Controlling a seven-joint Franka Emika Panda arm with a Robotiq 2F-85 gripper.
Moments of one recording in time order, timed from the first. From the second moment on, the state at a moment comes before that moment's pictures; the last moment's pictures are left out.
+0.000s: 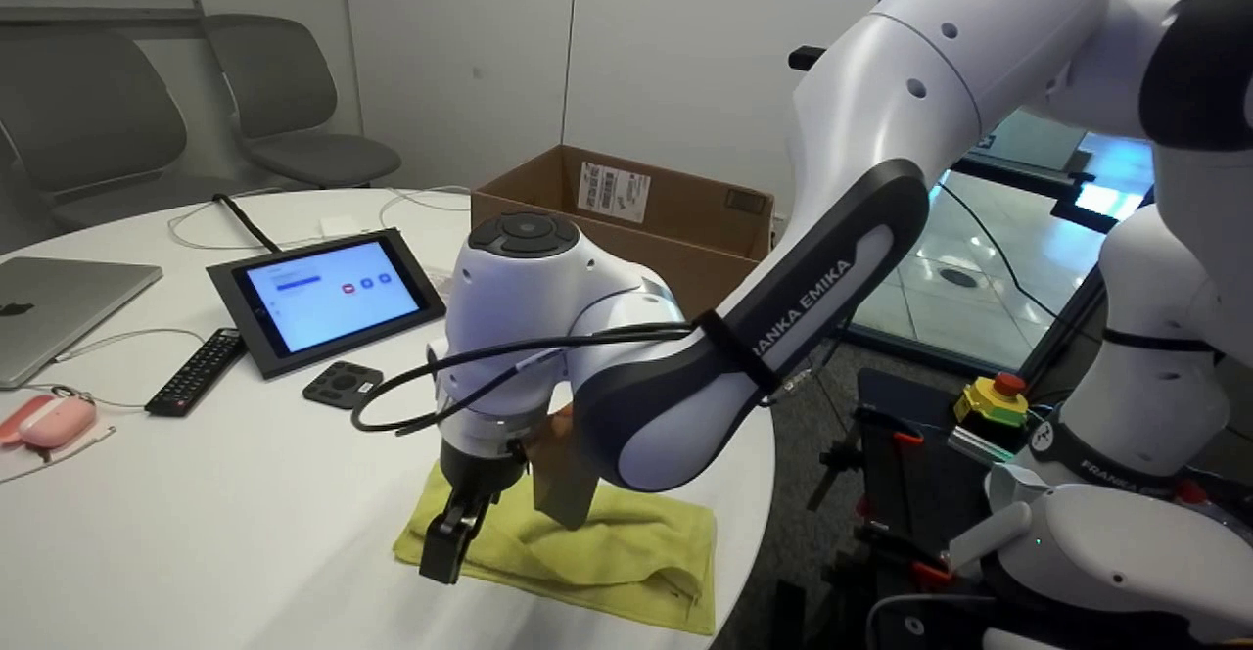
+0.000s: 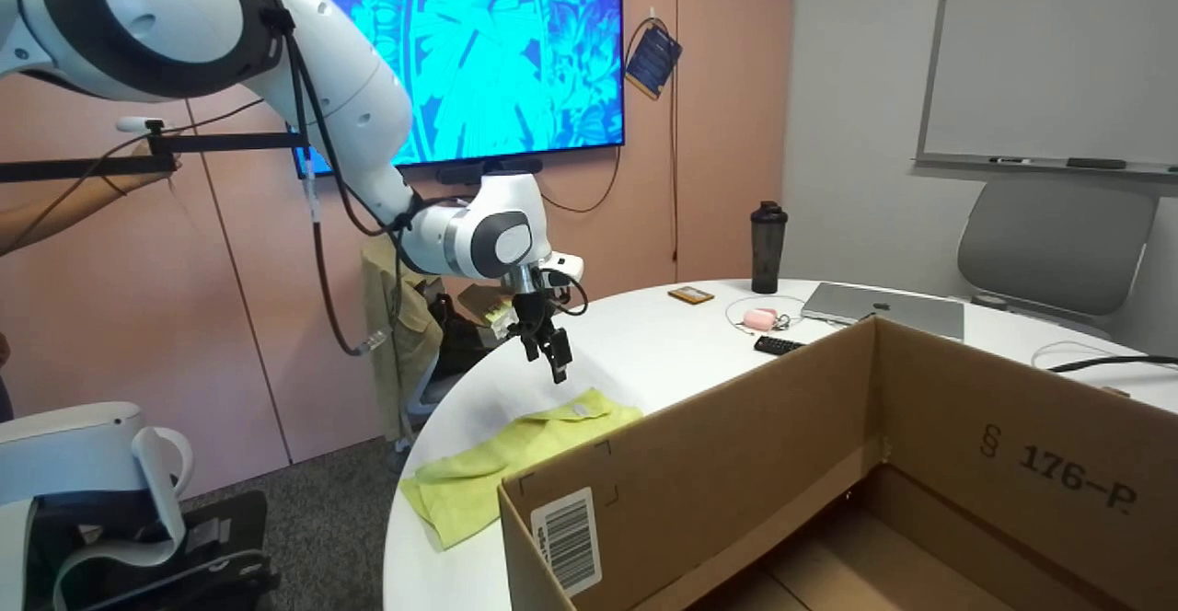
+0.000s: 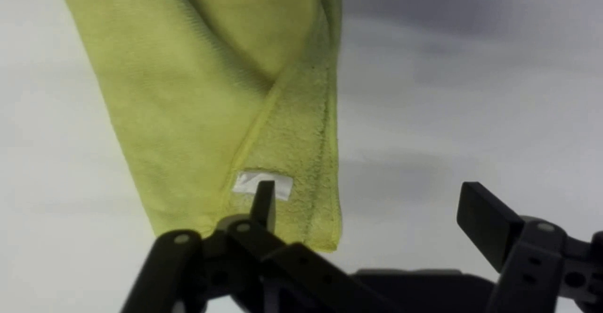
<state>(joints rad) 0.48 0.76 0.05 -1.68 -0.12 2.58 0.43</state>
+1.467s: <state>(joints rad) 0.46 1.10 -0.01 -1.20 -0.10 2.35 0.52</state>
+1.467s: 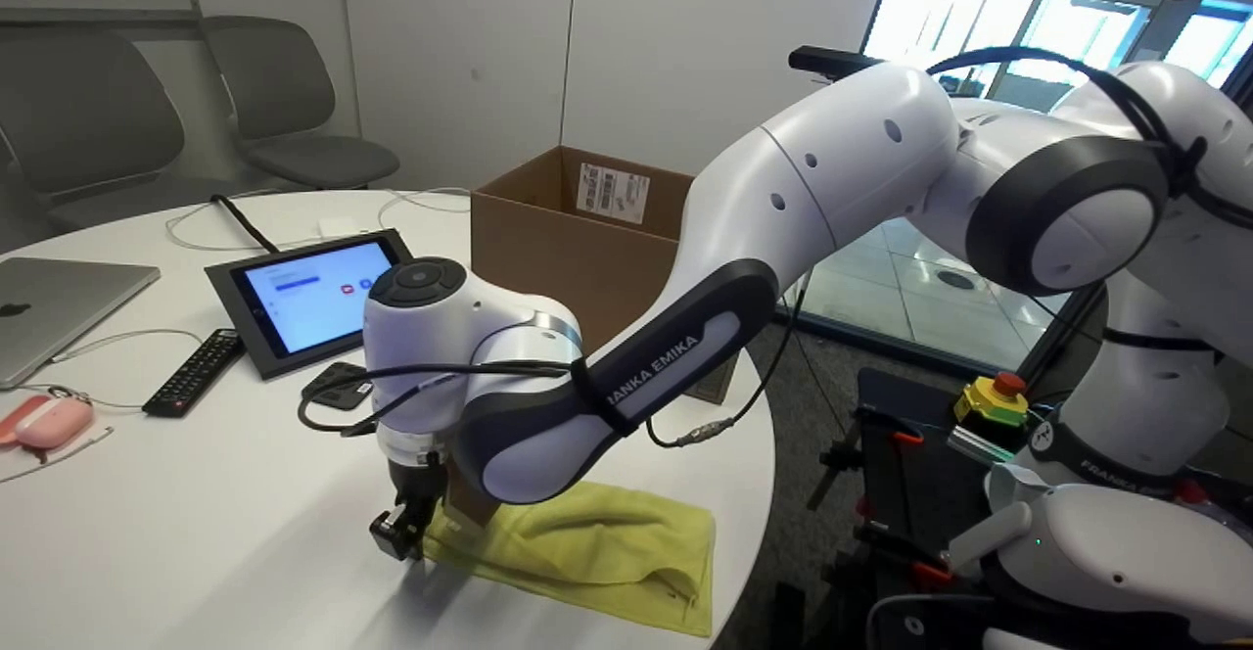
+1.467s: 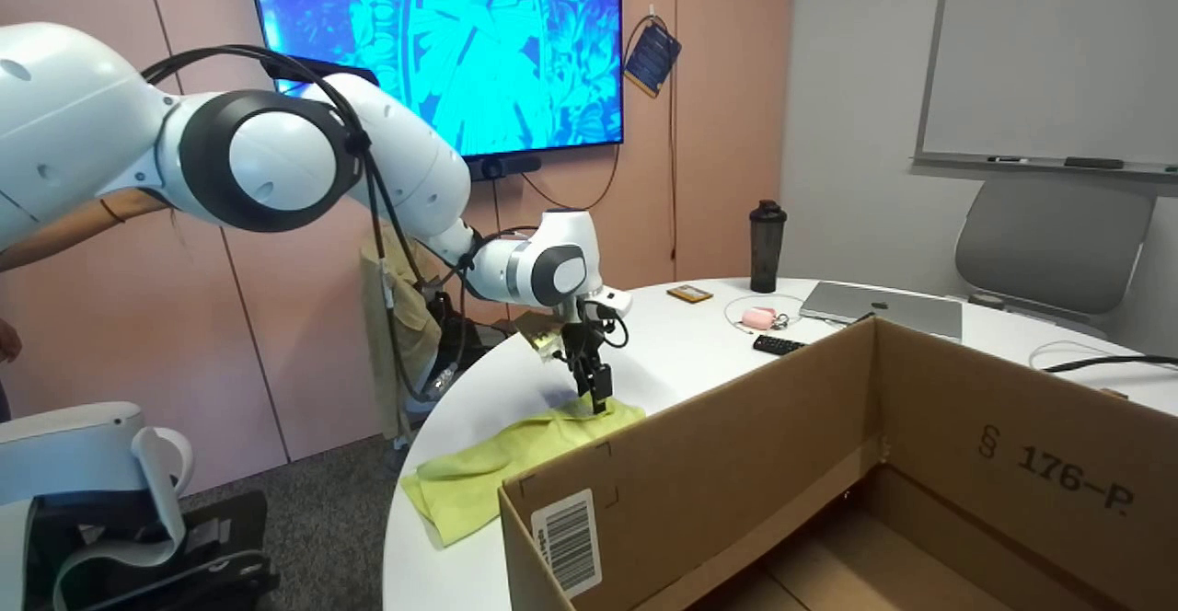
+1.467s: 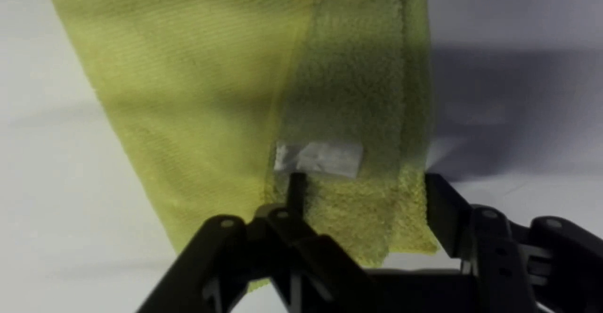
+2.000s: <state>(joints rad) 0.46 1.10 -0.01 -1.17 -0.11 2.28 0.52</state>
